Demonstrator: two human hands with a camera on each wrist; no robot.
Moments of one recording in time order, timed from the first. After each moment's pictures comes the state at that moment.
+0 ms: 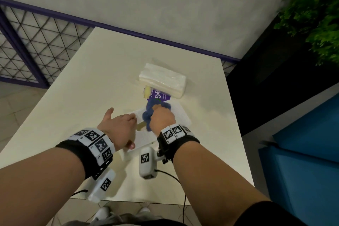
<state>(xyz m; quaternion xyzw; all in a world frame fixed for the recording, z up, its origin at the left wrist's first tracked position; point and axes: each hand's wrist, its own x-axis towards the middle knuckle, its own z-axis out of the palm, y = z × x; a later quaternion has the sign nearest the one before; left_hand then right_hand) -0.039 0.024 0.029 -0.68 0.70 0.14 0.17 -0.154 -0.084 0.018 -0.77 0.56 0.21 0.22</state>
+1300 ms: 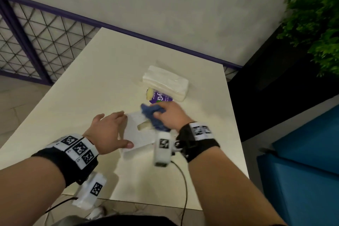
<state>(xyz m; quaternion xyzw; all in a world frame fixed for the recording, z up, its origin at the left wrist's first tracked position) -0.010 0.050 0.018 -0.75 0.63 0.21 0.00 -0.186 -0.062 0.075 -0.76 0.49 -0.05 0.42</state>
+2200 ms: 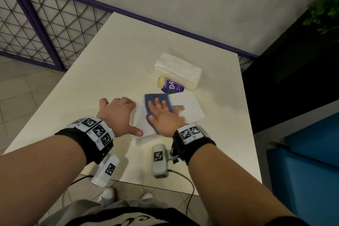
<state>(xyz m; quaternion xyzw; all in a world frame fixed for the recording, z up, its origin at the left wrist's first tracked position) -0.006 0.047 0.015 -0.77 0.61 0.16 0.06 -0.161 -0.034 0.014 -0.85 0.42 0.21 0.24</state>
